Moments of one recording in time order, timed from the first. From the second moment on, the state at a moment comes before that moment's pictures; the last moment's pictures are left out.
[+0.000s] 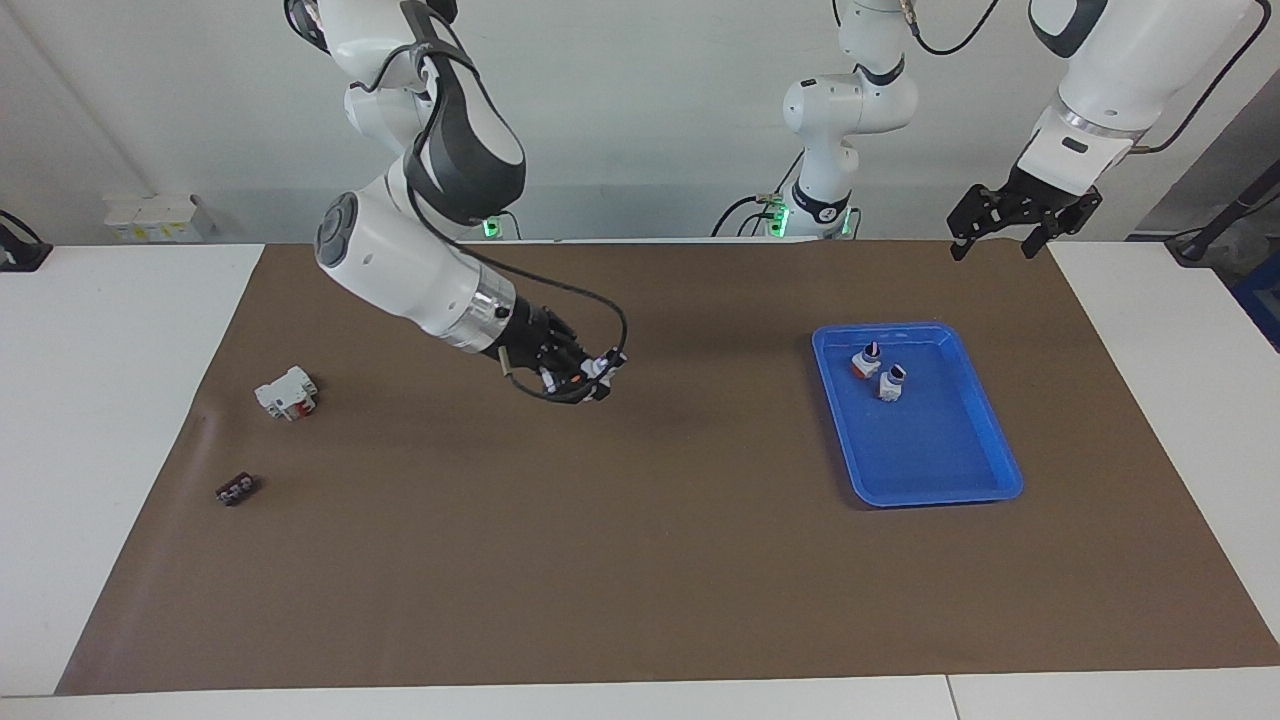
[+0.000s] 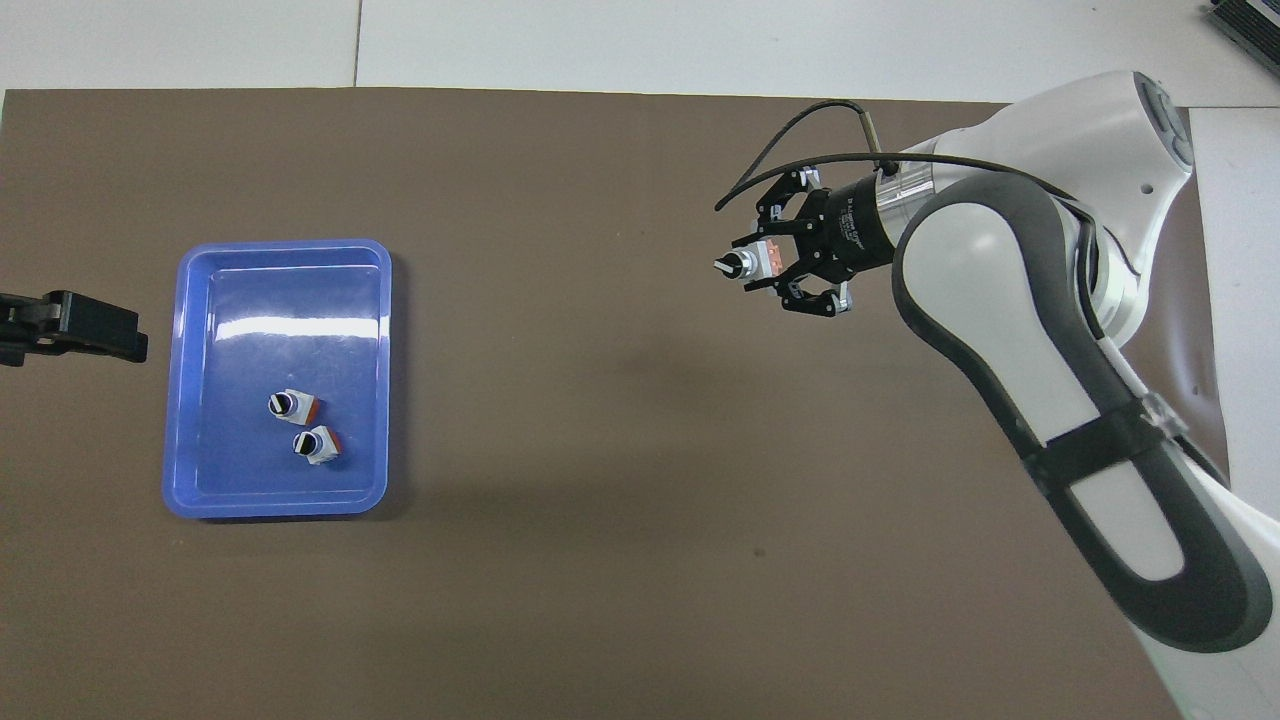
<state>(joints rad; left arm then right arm) 0.01 -0.05 -0.06 -1.59 -0.01 1.49 -0.01 0.20 0.31 0.13 -1.55 0.73 1.98 1.41</state>
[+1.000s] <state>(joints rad) -0.02 -0.05 -0.15 -1.60 -0.42 1.64 -0.72 0.40 0.24 0.20 -1.57 0.88 2.24 1.71</state>
